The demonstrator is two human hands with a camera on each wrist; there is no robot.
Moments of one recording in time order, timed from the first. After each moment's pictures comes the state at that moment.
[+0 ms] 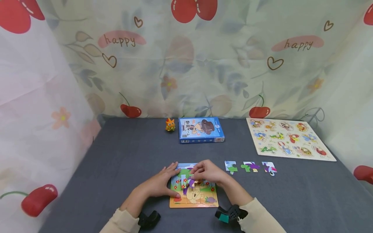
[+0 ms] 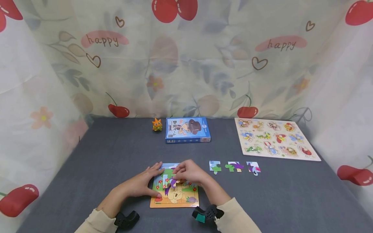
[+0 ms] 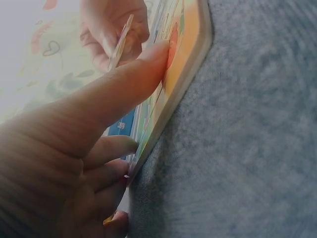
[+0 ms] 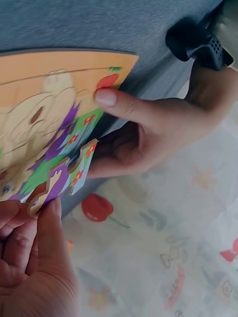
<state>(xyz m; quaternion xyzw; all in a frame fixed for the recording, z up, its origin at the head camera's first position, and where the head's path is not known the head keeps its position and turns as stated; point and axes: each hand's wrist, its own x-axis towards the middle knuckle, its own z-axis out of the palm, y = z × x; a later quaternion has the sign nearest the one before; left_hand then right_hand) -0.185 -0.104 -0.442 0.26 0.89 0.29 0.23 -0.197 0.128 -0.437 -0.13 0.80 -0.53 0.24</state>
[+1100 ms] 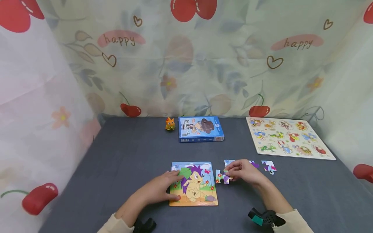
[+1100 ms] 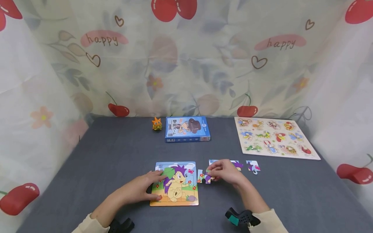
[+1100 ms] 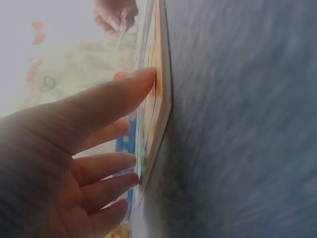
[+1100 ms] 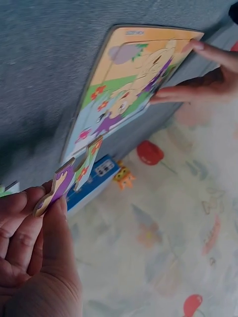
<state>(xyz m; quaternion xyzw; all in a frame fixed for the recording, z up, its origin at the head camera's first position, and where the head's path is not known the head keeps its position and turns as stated) -0.162 -0.100 -0.430 0.30 0.91 0.21 0.20 -0.179 0.238 -0.429 -0.08 0.82 -0.53 0.19</state>
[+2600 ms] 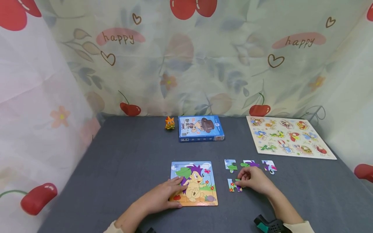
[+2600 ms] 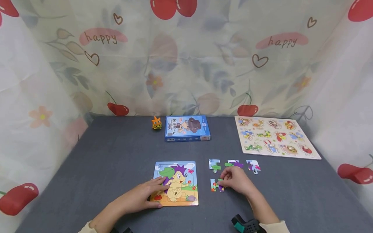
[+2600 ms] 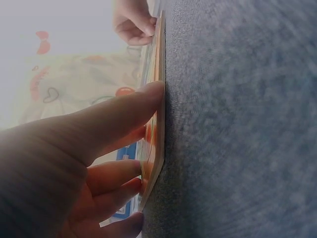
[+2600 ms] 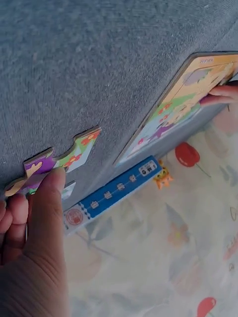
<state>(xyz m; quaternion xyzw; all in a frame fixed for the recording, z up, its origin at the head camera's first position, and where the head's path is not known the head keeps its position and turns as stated) -0.140 -0.093 -0.435 0.33 0.90 0.20 0.19 -0.160 0.267 -0.447 -0.11 0.91 -0.39 0.09</state>
